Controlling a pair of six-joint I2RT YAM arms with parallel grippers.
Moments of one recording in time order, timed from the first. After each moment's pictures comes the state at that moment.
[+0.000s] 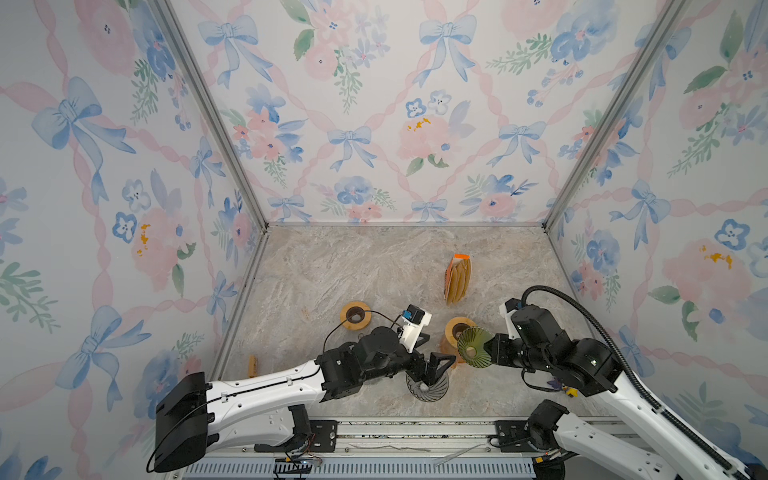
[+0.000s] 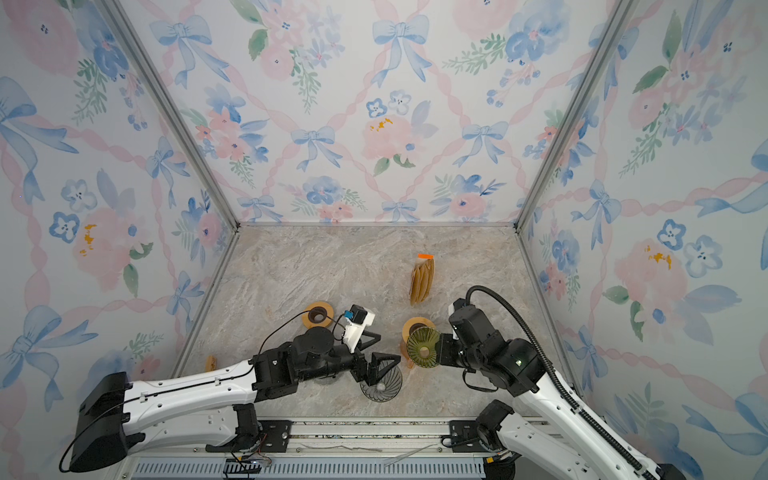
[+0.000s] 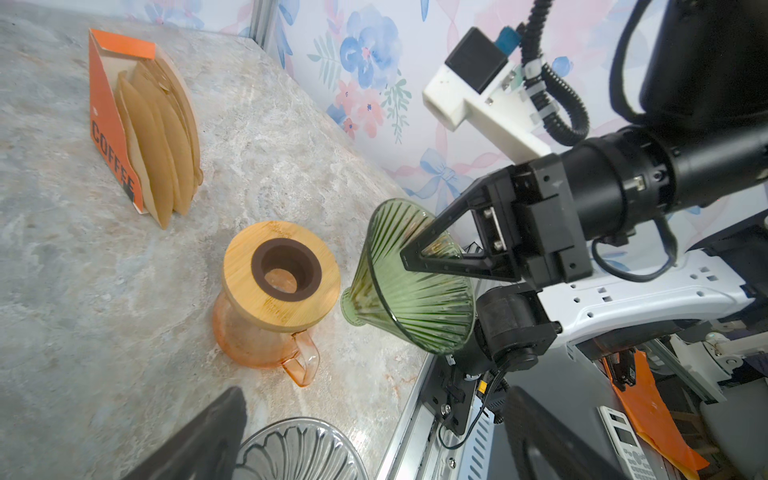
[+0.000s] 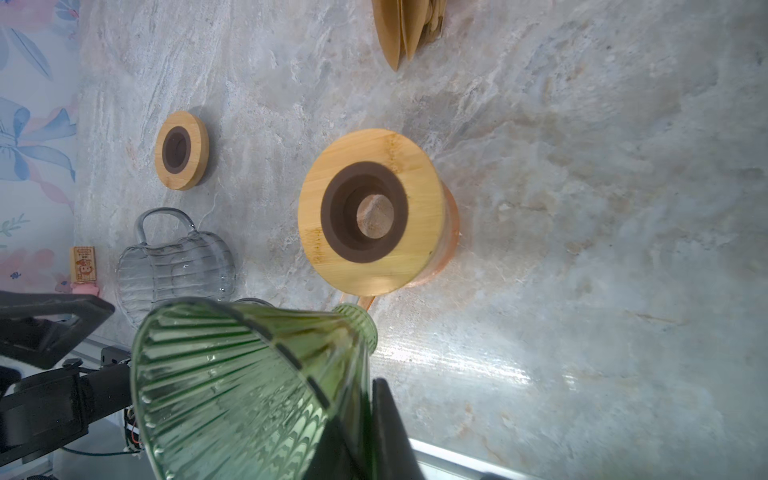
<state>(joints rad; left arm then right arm) -1.15 1.07 0.65 0.12 0.03 -0.53 0.67 0.80 0.88 -1.02 0.00 0.74</state>
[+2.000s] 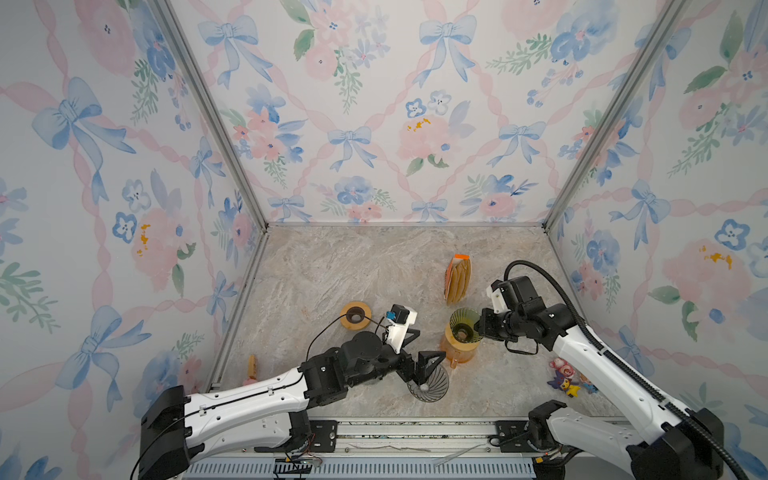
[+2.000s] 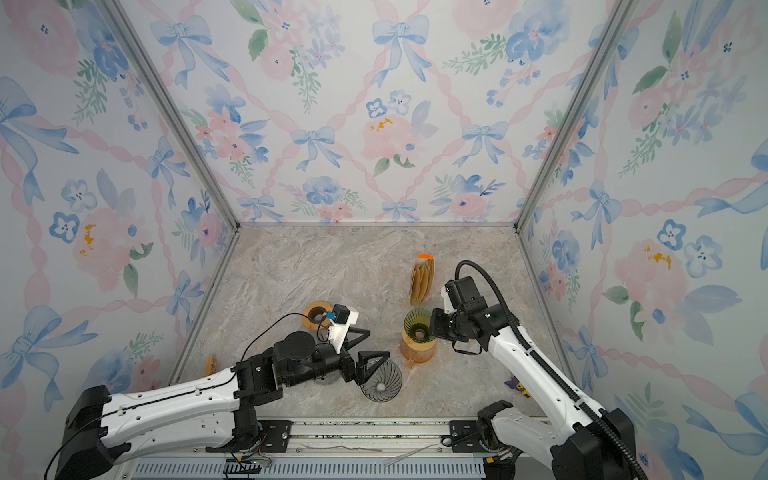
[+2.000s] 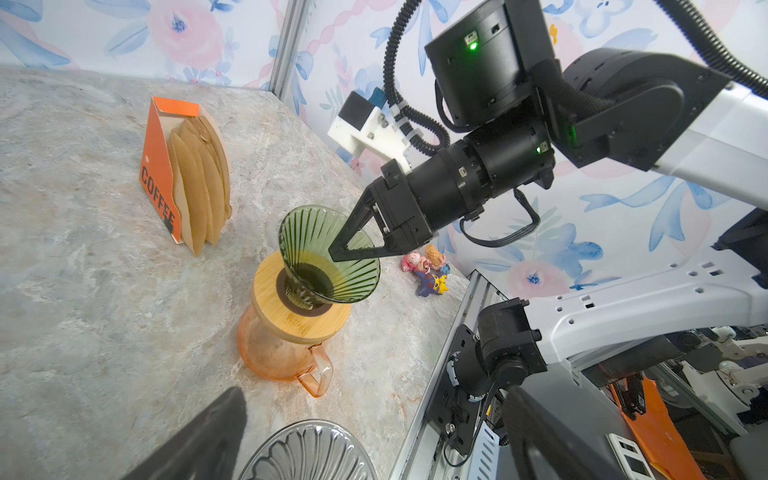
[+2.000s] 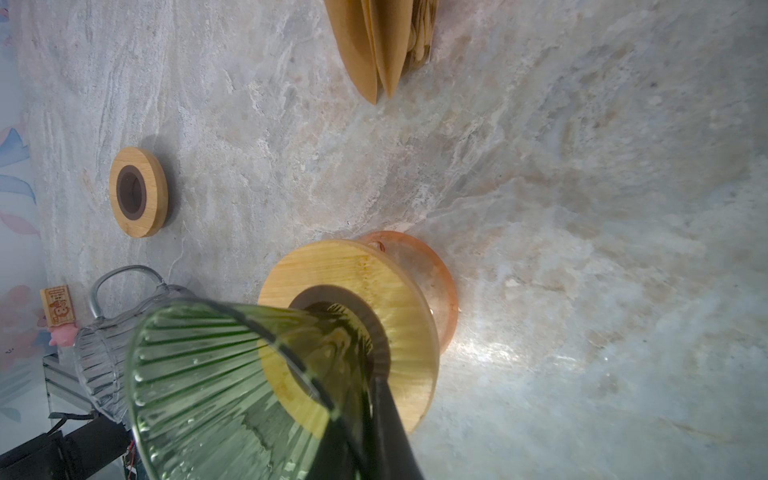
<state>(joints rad) -1.15 0.94 0.59 0.13 -0.03 -0.52 0.41 1.10 0.88 -0.82 -0.19 0.56</state>
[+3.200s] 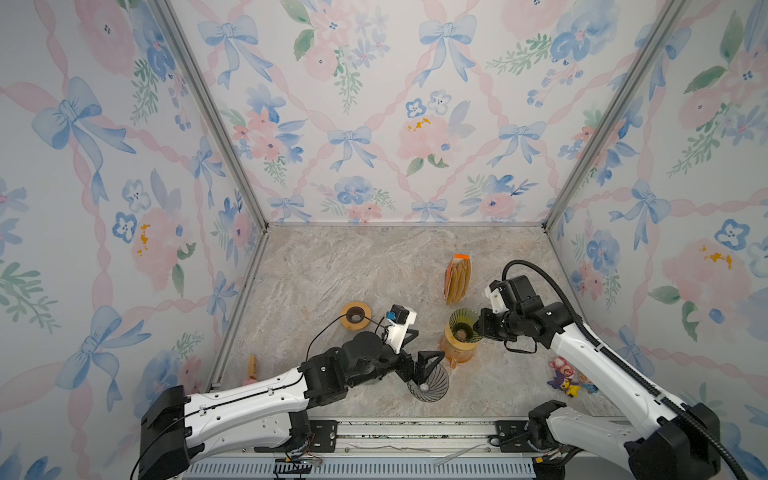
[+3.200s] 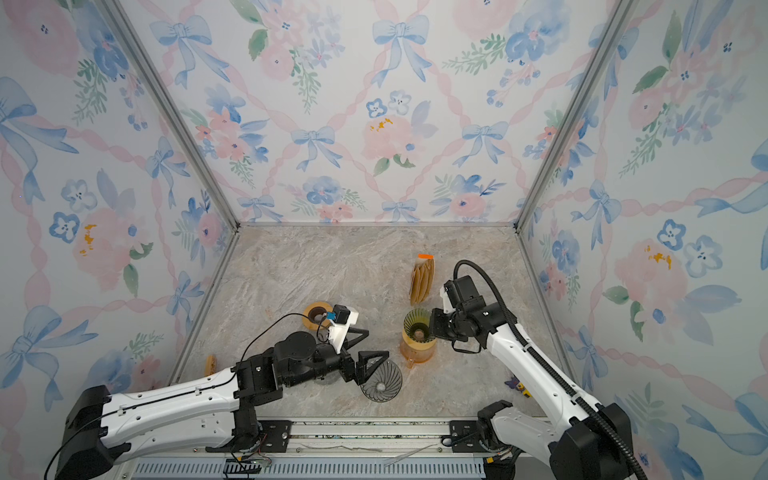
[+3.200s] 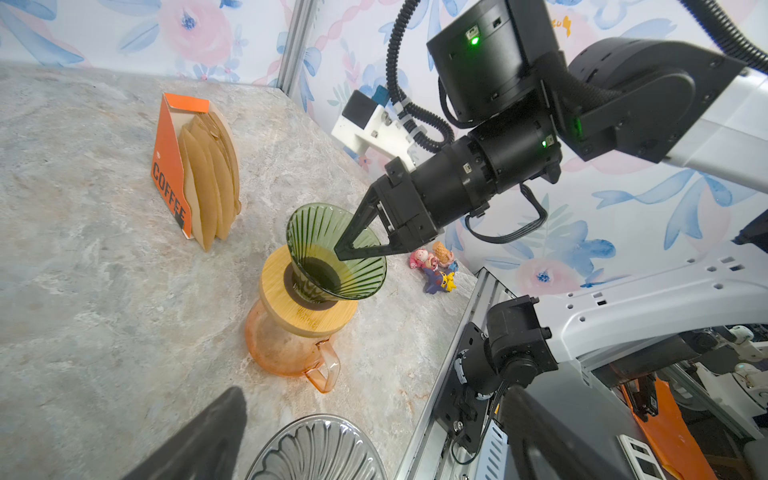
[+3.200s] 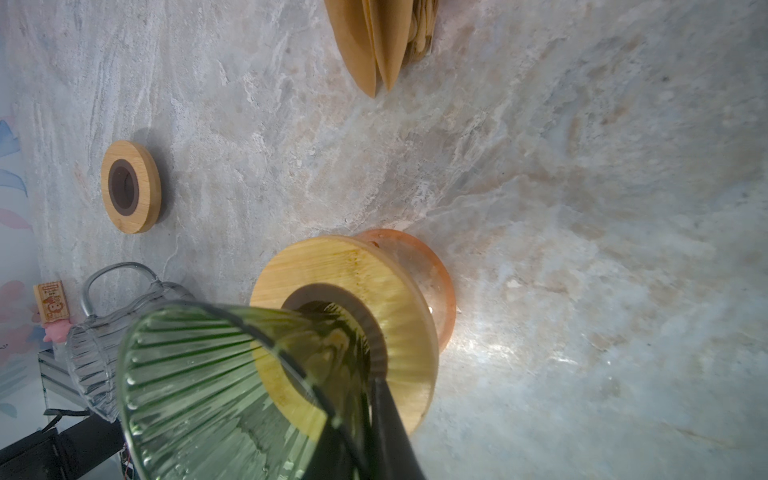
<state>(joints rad) -1.15 0.94 0.59 0.11 -0.05 -0.52 0.41 1.12 0.88 -0.83 -0.20 0.55</state>
